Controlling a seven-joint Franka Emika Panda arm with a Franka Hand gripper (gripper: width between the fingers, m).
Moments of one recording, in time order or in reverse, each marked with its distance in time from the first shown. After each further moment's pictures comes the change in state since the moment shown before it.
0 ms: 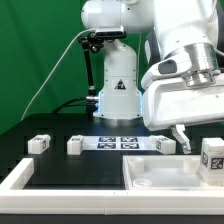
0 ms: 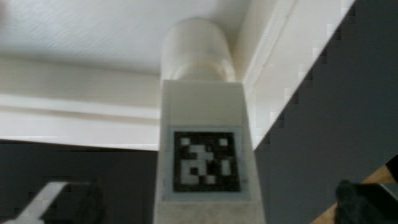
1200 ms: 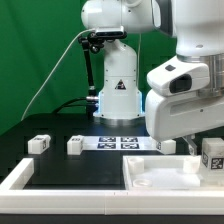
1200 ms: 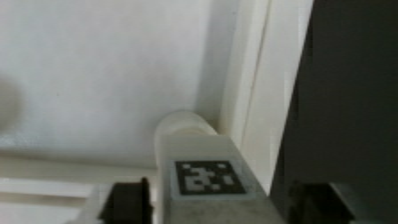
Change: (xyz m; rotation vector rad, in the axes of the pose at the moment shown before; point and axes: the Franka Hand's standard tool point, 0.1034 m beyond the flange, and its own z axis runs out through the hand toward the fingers) arm 0.005 0.006 0.003 0.117 -0.609 0.068
